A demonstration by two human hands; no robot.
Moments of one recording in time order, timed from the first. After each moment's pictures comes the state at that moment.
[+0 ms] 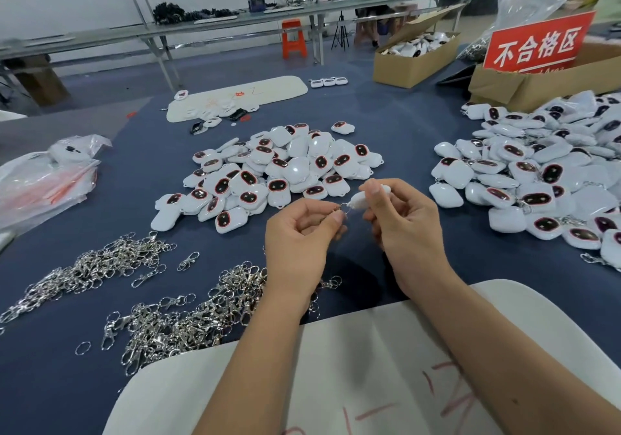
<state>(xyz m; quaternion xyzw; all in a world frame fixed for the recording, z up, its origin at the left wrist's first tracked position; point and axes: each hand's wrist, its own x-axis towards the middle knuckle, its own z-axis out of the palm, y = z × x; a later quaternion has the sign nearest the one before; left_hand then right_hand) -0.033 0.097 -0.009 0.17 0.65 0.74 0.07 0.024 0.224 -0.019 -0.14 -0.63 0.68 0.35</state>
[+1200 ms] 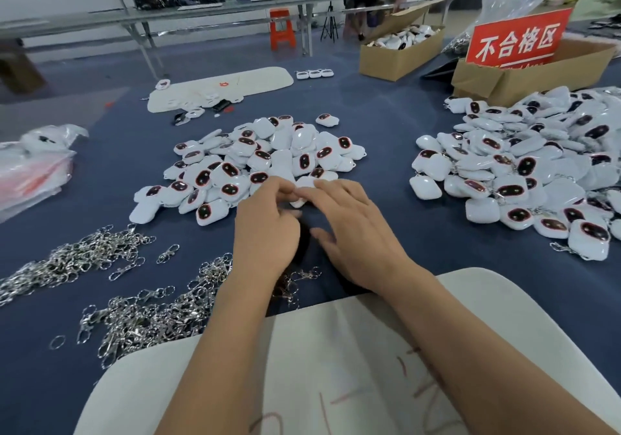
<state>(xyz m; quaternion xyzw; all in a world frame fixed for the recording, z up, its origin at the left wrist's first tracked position) -0.053 0.090 0.003 0.21 0.84 0.51 -0.01 0.023 0.221 -0.017 -0.03 -0.97 0.17 0.19</state>
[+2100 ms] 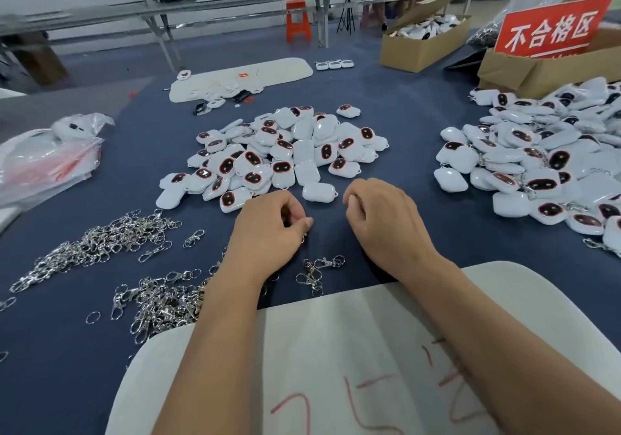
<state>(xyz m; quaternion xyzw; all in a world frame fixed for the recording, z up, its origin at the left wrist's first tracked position) -0.065 0.047 -0.006 0.25 0.89 0.37 0.01 0.023 0.215 -0.017 -0.13 -0.94 0.22 0.22</state>
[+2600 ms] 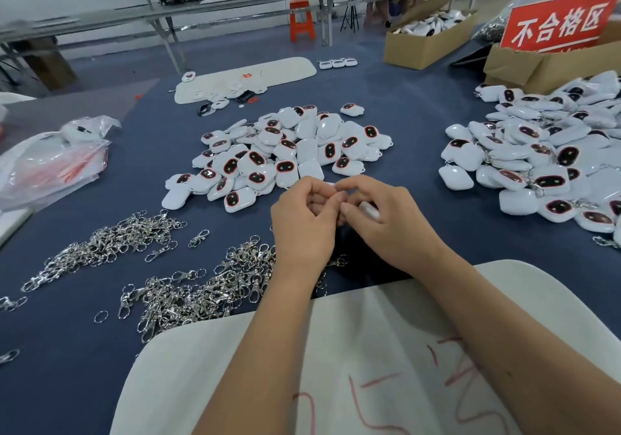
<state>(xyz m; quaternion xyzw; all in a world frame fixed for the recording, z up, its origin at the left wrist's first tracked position) -0.037 0.095 -0.010 0.18 0.76 0.63 -0.01 0.028 0.221 -0.016 -0.02 -0.87 0.43 0.24</state>
